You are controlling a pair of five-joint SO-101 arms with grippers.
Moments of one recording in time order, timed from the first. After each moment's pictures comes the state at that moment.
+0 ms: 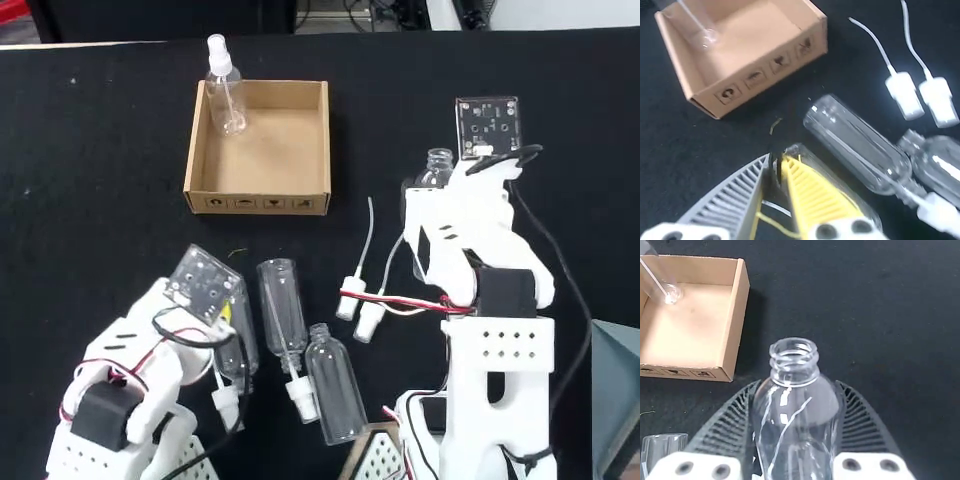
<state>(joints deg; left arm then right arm) 16.3 -96.9 70.6 71.9 -19.6 1.2 -49.3 37.8 60.5 1.5</state>
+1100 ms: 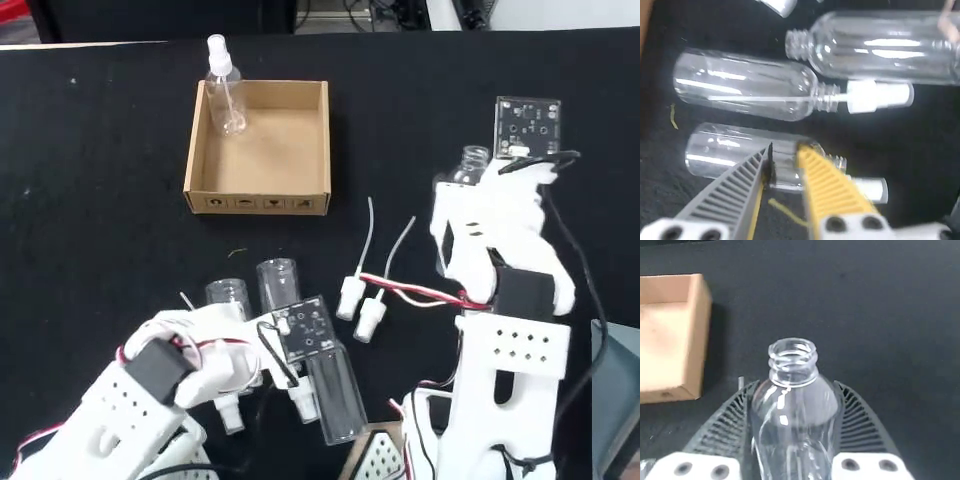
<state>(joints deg) 34.7 -69.2 63.9 77.3 -37.9 10.8 -49.3 37.8 58.8 1.5</state>
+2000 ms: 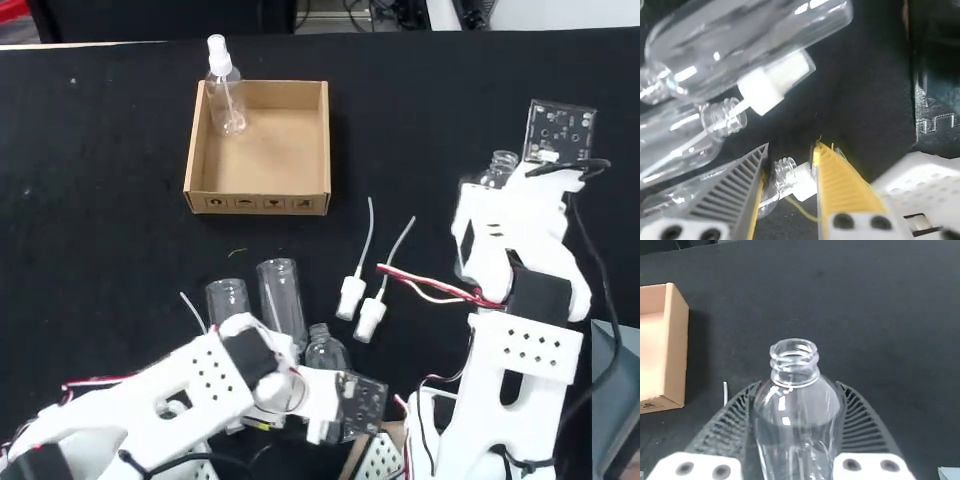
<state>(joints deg) 52.2 -42.4 57.4 77.1 -50.3 14.8 -49.3 37.8 58.8 1.4</state>
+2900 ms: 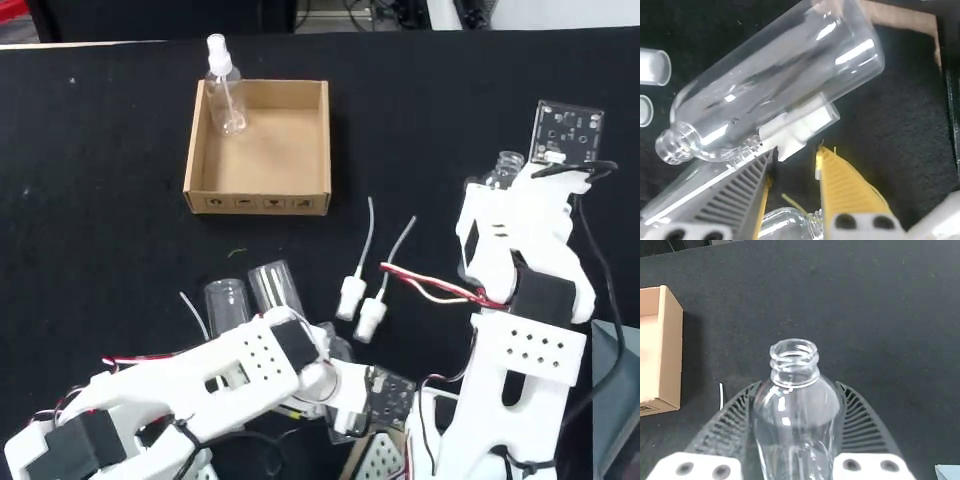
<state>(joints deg) 55.0 -24.0 51.5 63.8 -51.0 15.5 -49.3 37.8 58.8 1.4</state>
